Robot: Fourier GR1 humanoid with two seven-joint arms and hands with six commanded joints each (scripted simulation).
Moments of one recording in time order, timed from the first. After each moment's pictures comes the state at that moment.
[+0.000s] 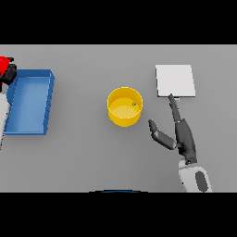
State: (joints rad) left arm -0.60 0.50 0.01 -0.98 -0.31 0.22 0.48; right arm 0.07 -0.03 0.17 -1.64 0.33 -0.09 -0.16
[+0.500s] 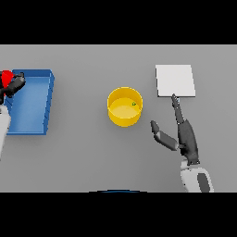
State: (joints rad) left arm -0.46 0.51 -0.03 -1.17 -0.33 0.19 0.55; right arm 0.08 -0.04 0.16 -1.66 0.32 -0.09 -0.17
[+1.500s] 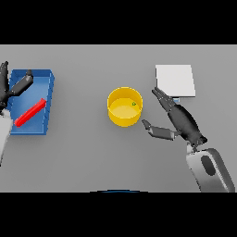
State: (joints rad) left arm -0.44 0.52 -0.08 -1.16 -0.33 0.13 0.43; right arm -0.14 -0.26 0.26 -1.61 0.49 0.11 -0.05
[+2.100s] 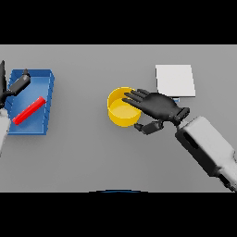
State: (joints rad) left arm -0.44 0.54 -0.08 -1.17 -0.34 0.11 0.47; right arm -0.54 -0.43 0.56 -1.38 0.81 0.34 -0.17
